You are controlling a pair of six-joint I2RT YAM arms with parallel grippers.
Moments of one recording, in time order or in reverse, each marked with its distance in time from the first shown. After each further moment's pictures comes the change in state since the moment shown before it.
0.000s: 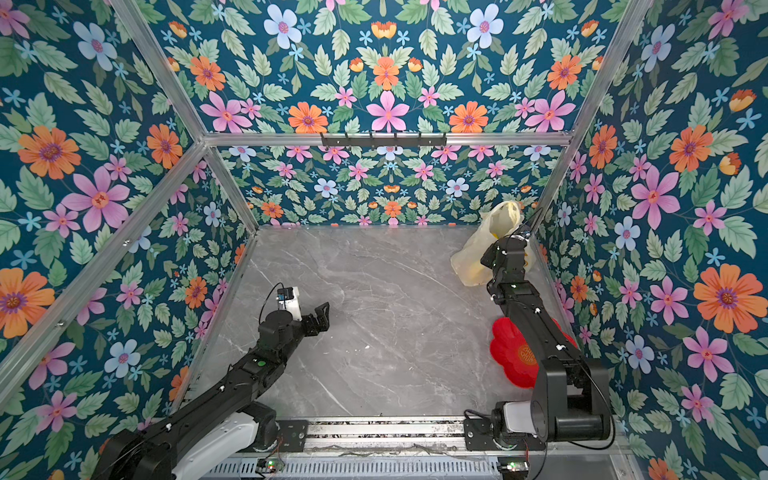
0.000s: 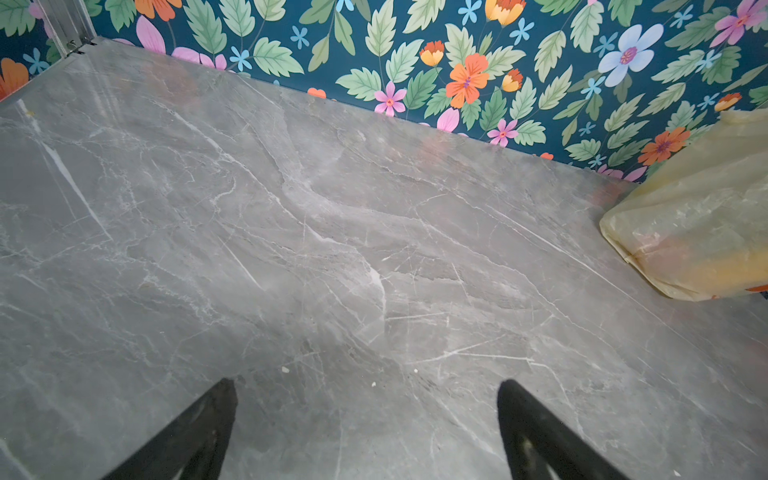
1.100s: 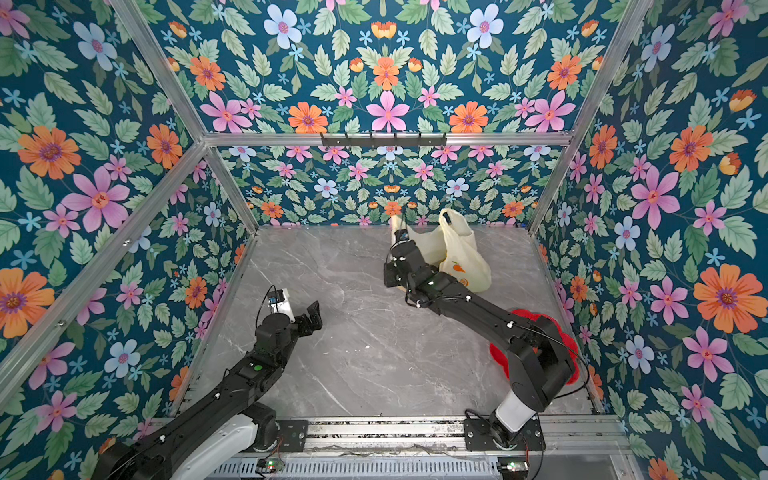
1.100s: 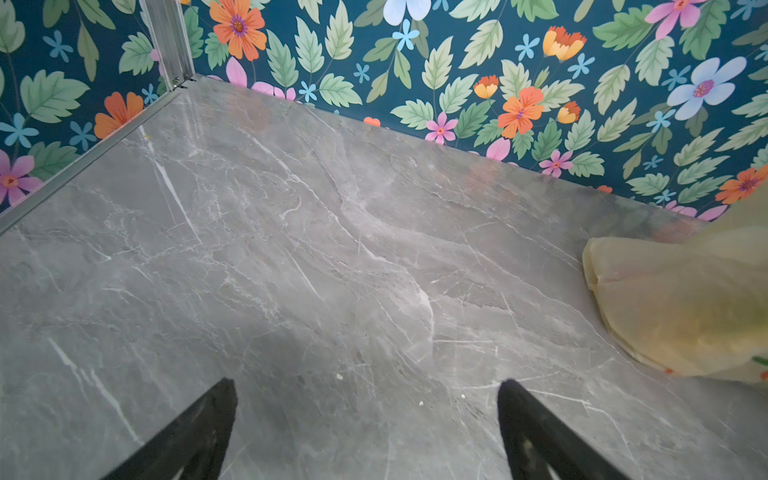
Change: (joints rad) left arm -0.001 -0.080 -0.018 -0.045 -0.176 -0.010; right arm 0.721 0.261 0.332 -0.278 -0.025 -0.059
